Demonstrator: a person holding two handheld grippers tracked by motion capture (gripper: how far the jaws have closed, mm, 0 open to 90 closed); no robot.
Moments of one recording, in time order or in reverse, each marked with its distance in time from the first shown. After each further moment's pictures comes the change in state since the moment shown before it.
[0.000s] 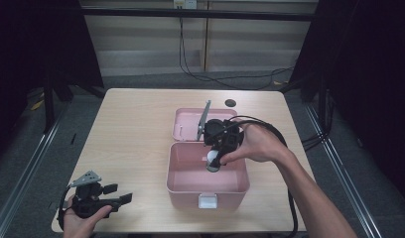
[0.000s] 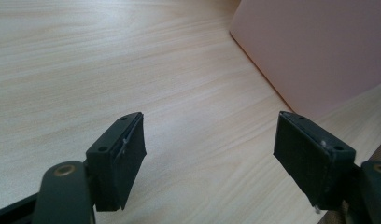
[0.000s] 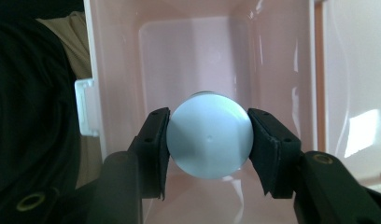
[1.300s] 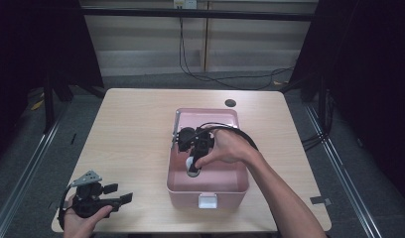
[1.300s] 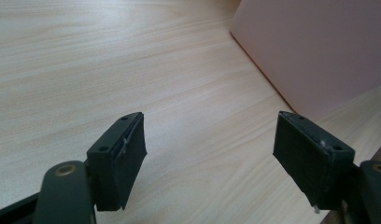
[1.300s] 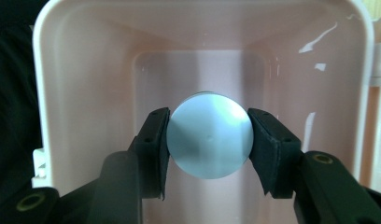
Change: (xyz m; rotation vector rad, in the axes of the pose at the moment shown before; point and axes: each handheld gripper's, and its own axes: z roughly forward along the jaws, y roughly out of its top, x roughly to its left) left arm 0.000 0.001 0.001 0.004 0.001 0.004; right arm -0.012 0.047 0.059 0.030 0.062 -0.053
